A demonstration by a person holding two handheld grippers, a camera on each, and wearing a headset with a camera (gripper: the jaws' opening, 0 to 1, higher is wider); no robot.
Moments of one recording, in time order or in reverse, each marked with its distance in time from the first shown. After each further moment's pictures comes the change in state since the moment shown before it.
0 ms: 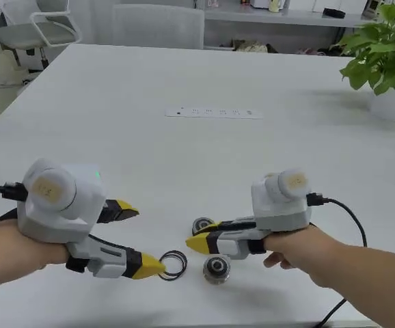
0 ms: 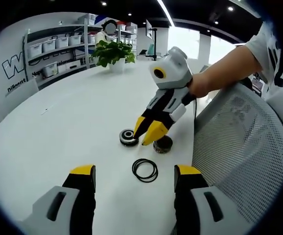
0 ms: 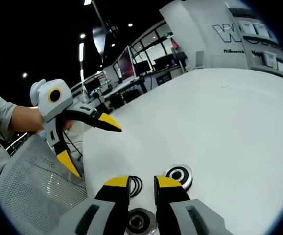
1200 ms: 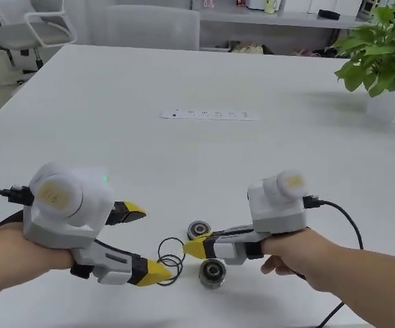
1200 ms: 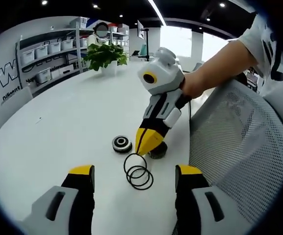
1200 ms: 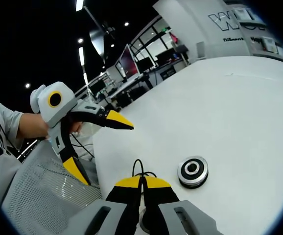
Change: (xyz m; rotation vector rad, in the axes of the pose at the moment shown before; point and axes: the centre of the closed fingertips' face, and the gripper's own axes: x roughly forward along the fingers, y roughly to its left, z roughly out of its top) left arm 0.007 -0.011 0.007 0.063 -0.011 -0.036; right arm 0.008 0.025 -0.012 0.083 0.054 0.110
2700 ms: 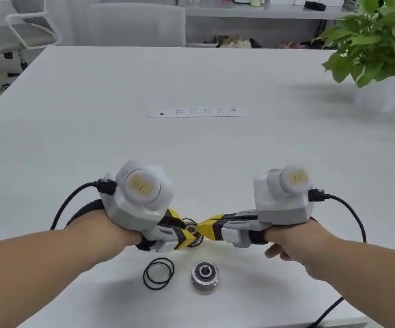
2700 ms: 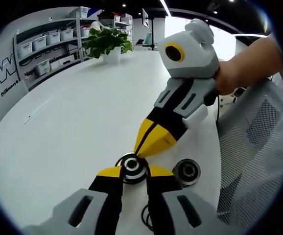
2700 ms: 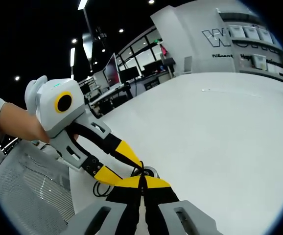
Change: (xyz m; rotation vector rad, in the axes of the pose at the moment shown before) left arm 0.091 0.026 0.015 -0.013 0.089 0.017; right arm -0.028 -0.060 0.019 -0.073 -0.097 -0.194
